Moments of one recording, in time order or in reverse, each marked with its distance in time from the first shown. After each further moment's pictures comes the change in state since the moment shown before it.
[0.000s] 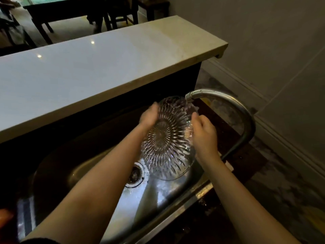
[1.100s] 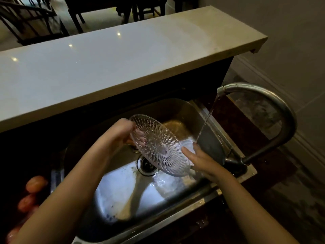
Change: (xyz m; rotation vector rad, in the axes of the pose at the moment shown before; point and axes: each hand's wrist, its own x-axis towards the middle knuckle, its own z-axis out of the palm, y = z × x) left_hand -0.081 -0.037 -0.111 -0.177 -0.024 -0.382; right_hand -0.013 0.096 0.003 -0.378 -0.601 0.619
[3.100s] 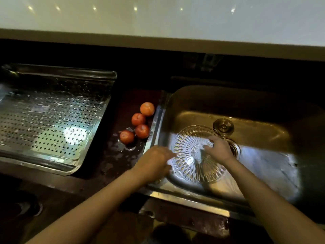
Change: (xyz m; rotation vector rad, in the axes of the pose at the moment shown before) left_hand -0.104 -0.270 -0.078 0.990 0.201 0.286; right_hand 0.075 0.012 0.213 -0.903 -0.107 -0.406
